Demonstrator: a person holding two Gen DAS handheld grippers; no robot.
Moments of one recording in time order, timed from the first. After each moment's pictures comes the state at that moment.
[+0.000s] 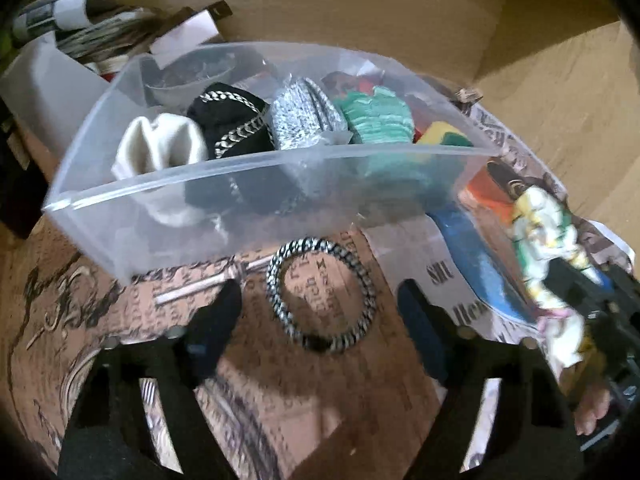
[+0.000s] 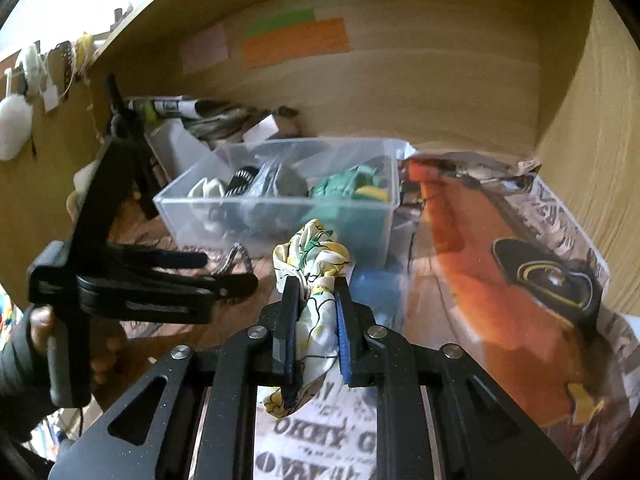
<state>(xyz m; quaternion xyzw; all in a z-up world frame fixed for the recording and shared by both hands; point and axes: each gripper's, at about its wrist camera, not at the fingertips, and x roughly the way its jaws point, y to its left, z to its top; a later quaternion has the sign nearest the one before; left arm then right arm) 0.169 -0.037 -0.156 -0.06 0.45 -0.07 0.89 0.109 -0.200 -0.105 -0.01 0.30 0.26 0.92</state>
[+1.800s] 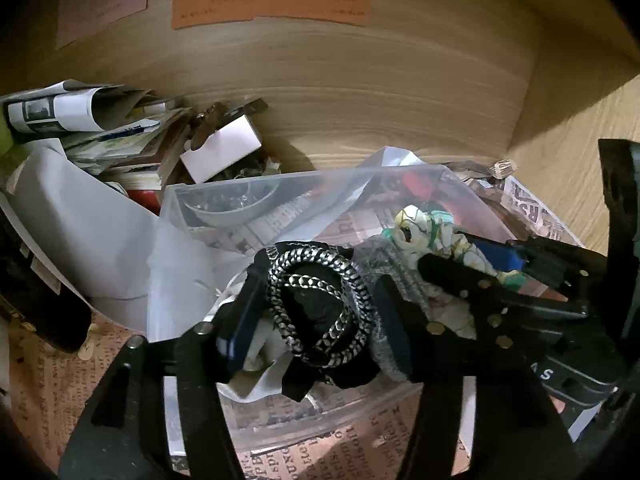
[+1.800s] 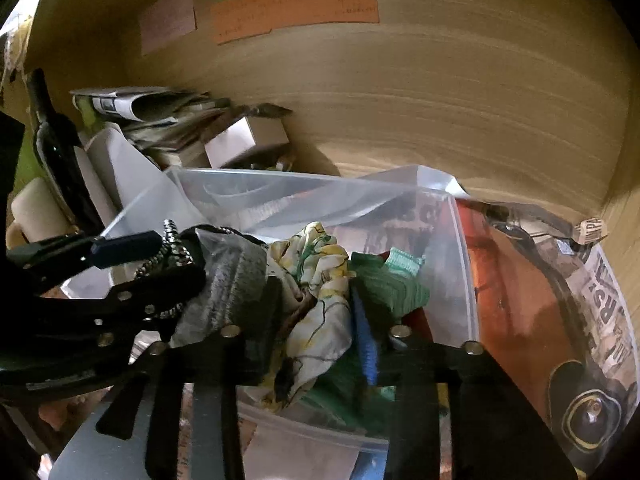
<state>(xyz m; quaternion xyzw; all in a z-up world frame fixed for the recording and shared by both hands) 0.220 0.002 -0.102 -0.03 0.36 -0.04 0.93 0.238 -0.128 -0.106 -0.05 0.34 0.26 0.90</state>
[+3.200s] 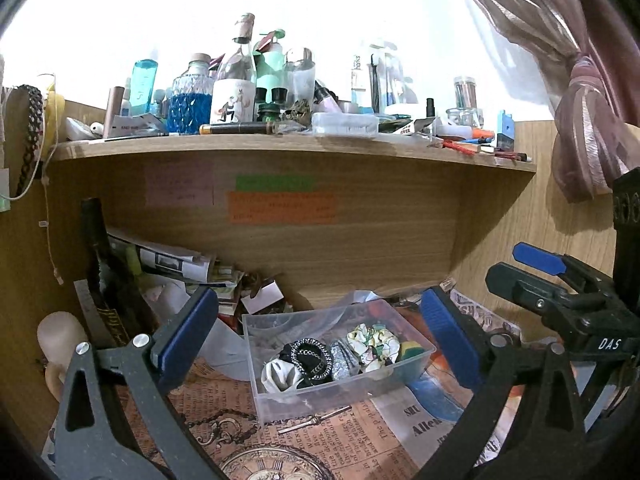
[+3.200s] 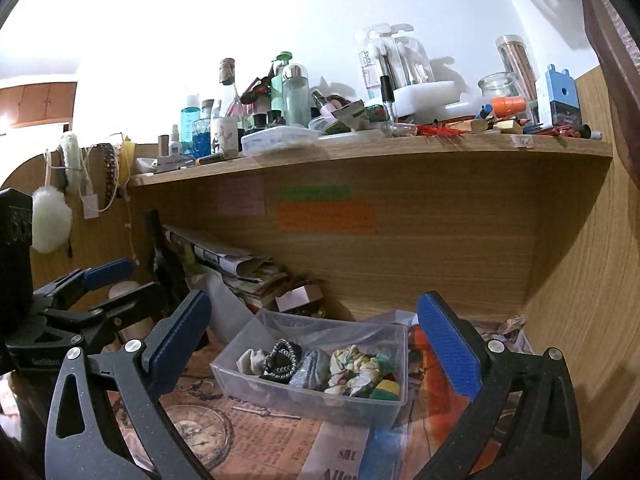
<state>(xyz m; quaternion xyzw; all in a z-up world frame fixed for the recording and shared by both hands) 0.033 0.002 0.028 -0.01 0.10 -0.03 0.99 0.078 -0.184 0.023 0.01 0.09 0.27 0.96</state>
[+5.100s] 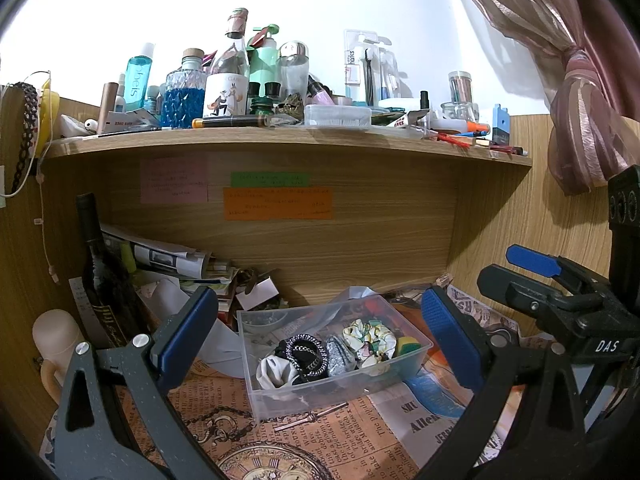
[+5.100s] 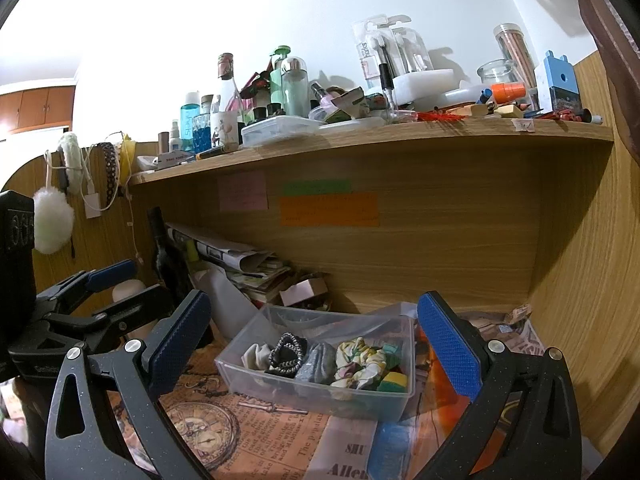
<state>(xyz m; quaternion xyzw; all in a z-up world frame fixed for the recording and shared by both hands) 0.034 -0.004 0.023 -0.01 0.11 -0.02 0.99 0.073 -0.182 0.017 0.02 0.10 0.27 0.96</state>
